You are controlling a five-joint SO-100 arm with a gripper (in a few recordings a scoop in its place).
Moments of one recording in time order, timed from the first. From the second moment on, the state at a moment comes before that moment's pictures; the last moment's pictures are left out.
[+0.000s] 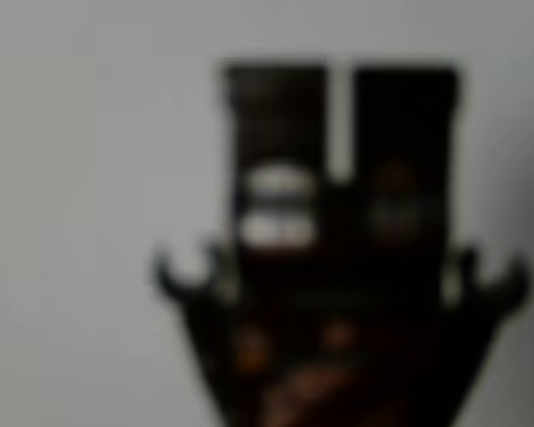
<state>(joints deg) -4.3 68.6 37.5 104.2 42.4</state>
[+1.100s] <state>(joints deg) 42.3 81.7 78.7 81.1 17.7</state>
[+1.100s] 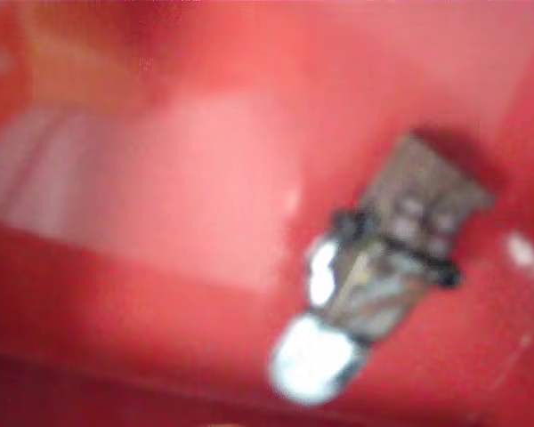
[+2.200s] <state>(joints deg) -30.0 191.9 172.0 76.1 -1.9</state>
